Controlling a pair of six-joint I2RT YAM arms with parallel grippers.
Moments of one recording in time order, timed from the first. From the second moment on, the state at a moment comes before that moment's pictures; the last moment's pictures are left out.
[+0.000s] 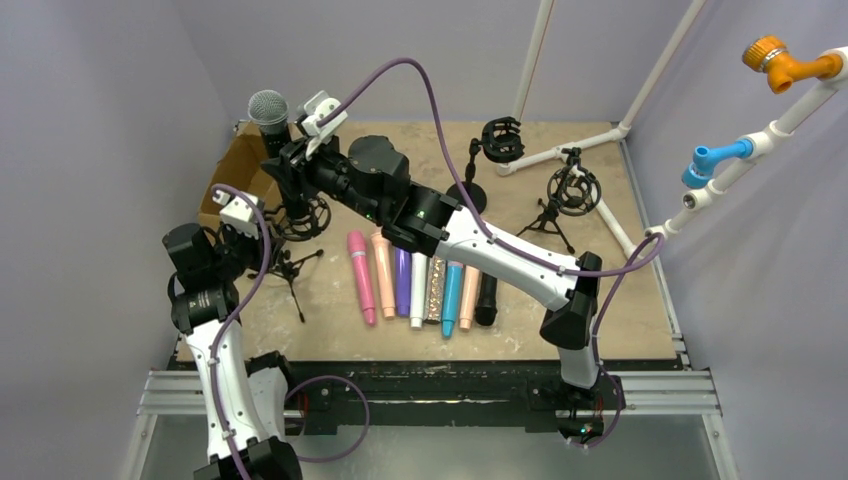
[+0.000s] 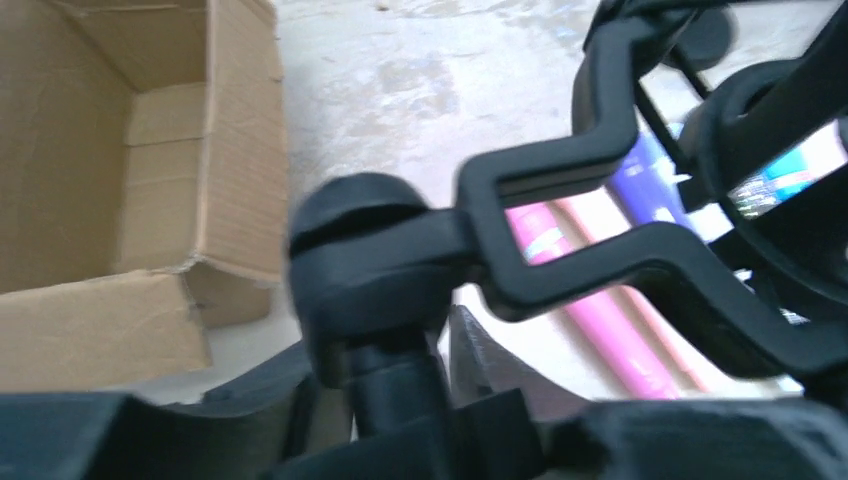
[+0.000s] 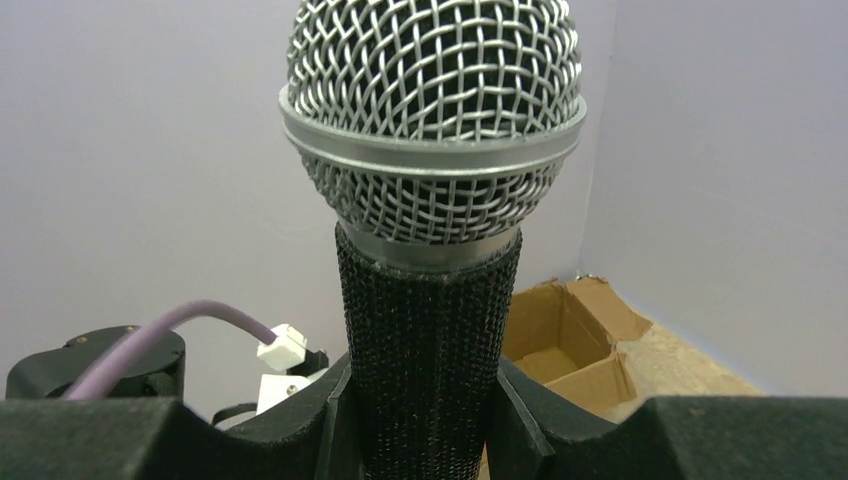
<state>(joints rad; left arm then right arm) 0.43 0.70 0.74 -0.51 0.73 0.29 1.15 1.94 2.13 -0.04 0.16 0.06</state>
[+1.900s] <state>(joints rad) 0.43 0.85 0.73 -0.36 0.81 0.31 1.15 1.88 1.99 -0.09 0.17 0.04</state>
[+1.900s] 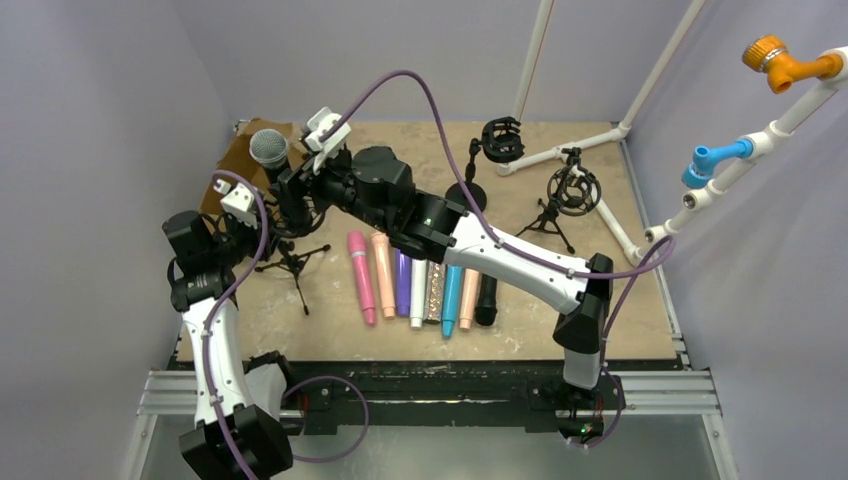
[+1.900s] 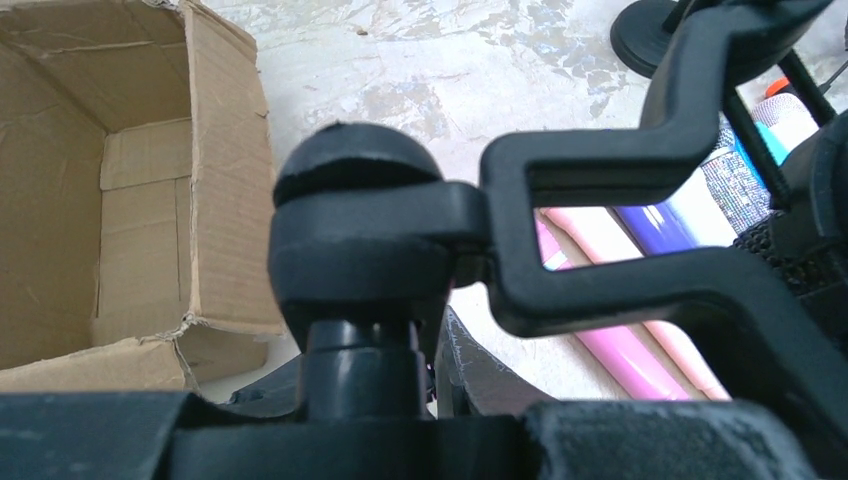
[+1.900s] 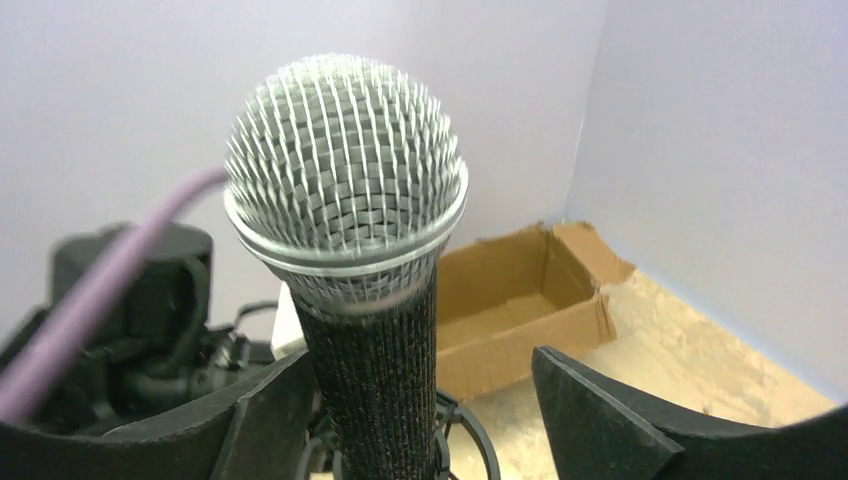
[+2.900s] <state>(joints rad) 0.28 0.94 0.72 -0.26 0.73 0.29 1.14 1.86 1.92 0.03 0.17 0.06</state>
